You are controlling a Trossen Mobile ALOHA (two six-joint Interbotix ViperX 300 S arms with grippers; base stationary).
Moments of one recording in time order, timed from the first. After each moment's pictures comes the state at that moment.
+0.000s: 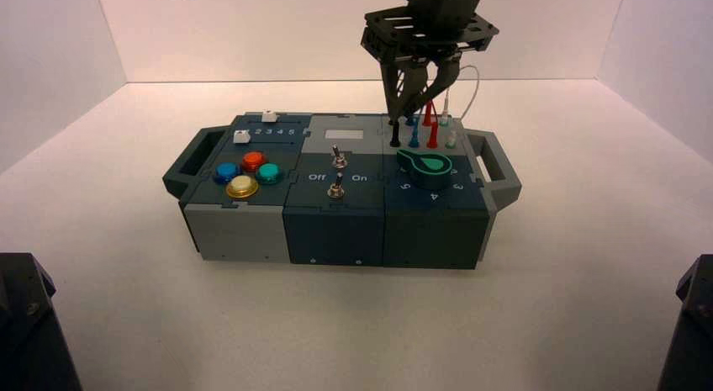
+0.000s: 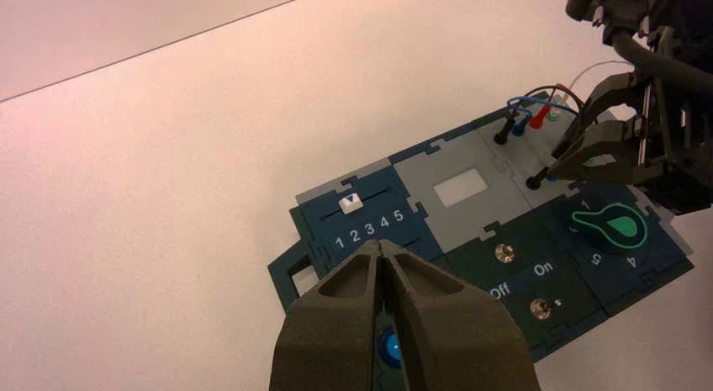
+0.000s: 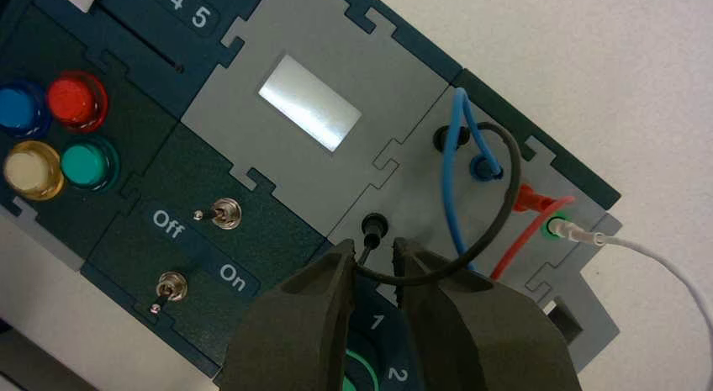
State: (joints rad) left arm -0.49 -0.76 1.02 -0.02 0.48 0.02; right arm 0.66 0.02 0.64 0.09 0.59 0.01
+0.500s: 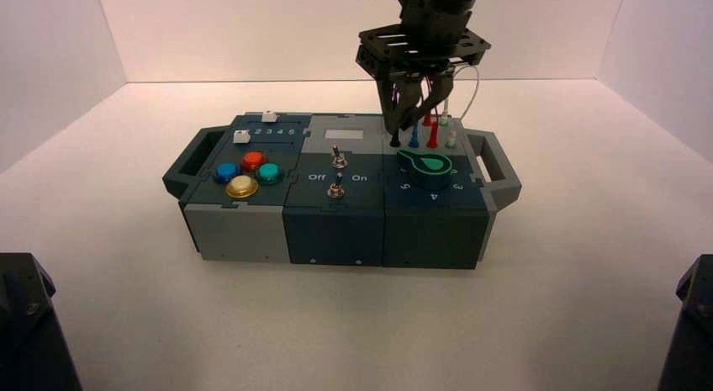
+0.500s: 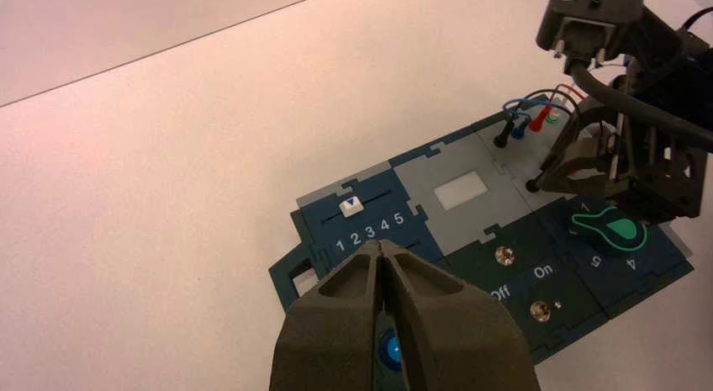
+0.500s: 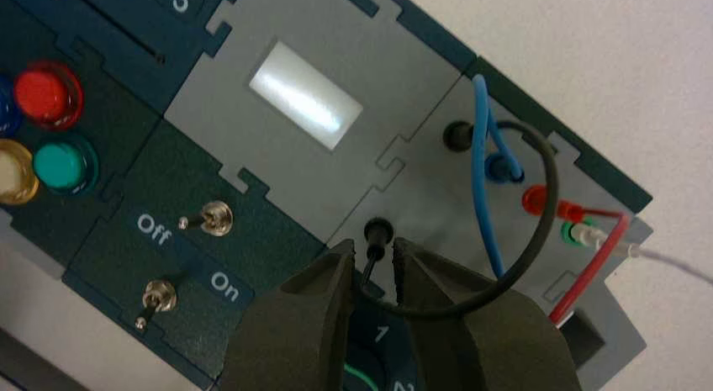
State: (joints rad) left arm -0.49 -0.76 1.02 -0.02 0.48 0.02; right arm 0.67 0.08 0.62 0.10 0.59 0.01
